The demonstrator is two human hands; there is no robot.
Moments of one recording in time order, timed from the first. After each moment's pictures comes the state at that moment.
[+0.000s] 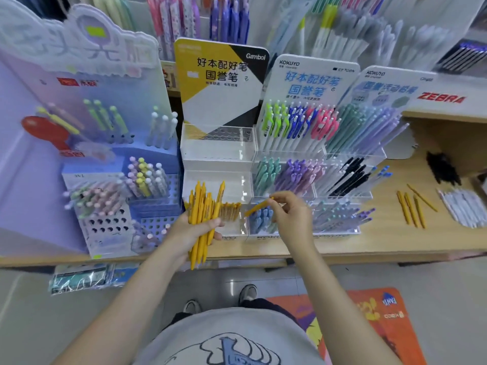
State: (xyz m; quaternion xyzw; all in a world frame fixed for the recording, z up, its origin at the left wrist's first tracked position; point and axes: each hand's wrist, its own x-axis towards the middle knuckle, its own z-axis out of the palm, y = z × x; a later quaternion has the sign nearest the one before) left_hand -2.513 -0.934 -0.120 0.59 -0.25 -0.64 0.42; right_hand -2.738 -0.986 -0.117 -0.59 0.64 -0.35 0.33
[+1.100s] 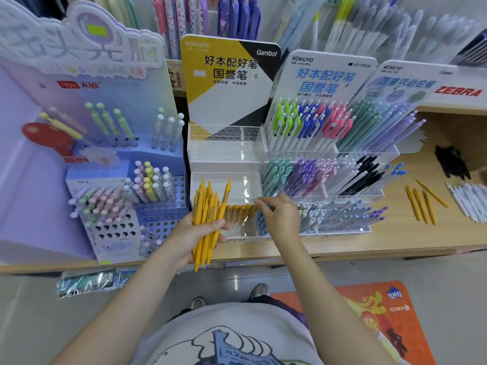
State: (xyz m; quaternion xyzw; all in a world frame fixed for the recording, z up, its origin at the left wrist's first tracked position) left_hand -2.491 -0.942 -0.115 0.56 -0.25 -0.69 0.38; right_hand -2.698 -1.008 -0.155 -0.65 0.68 -0.26 0.23
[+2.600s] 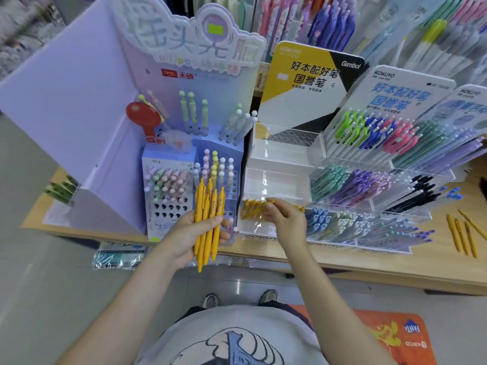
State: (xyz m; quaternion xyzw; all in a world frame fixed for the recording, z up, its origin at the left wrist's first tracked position) left_hand -2.395 -0.886 -0.114 0.50 -0.19 -0.69 0.48; right_hand -2.607 -0.971 -0.163 -0.49 0.59 -0.39 0.51
